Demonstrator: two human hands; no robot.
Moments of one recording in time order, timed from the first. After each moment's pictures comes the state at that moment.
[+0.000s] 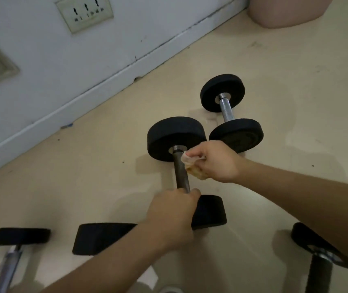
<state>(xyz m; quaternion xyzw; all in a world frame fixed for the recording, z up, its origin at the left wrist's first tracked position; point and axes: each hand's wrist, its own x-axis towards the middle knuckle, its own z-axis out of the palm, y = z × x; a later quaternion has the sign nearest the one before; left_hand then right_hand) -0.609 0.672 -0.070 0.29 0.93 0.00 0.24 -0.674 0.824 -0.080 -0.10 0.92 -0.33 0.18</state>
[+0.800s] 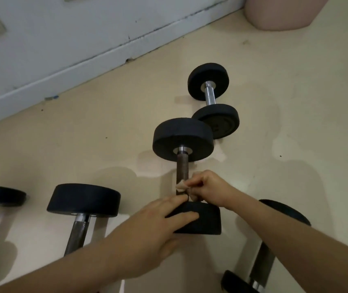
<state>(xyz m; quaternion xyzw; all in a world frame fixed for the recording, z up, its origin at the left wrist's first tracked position) -0.516 0.654 -0.085 0.38 0.88 0.19 0.22 -0.573 0.857 -0.140 -0.04 0.84 -0.47 0.28</state>
